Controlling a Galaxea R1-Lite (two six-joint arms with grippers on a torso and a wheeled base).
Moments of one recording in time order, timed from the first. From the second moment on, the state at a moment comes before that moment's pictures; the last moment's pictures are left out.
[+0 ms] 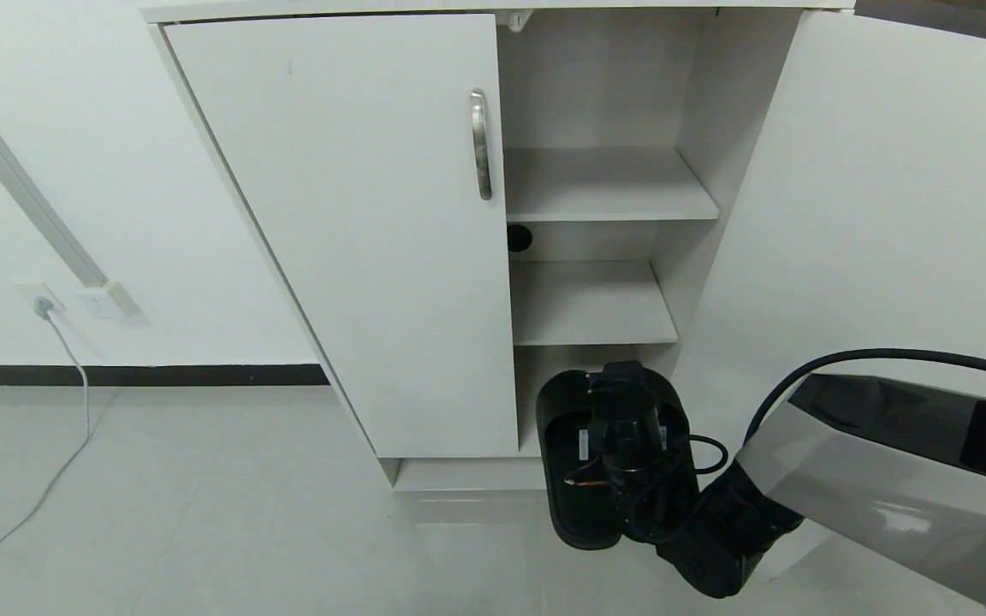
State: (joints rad) left arm 0.00 0.00 0.00 0.00 -0.01 -0.08; right arm 0.74 2.33 -1.06 -1.00 -0.72 0.18
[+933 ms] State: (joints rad) left arm 0.00 0.00 0.00 0.00 -0.01 -0.08; right arm 0.69 2.39 -1.10 -1.29 -0.68 0.04
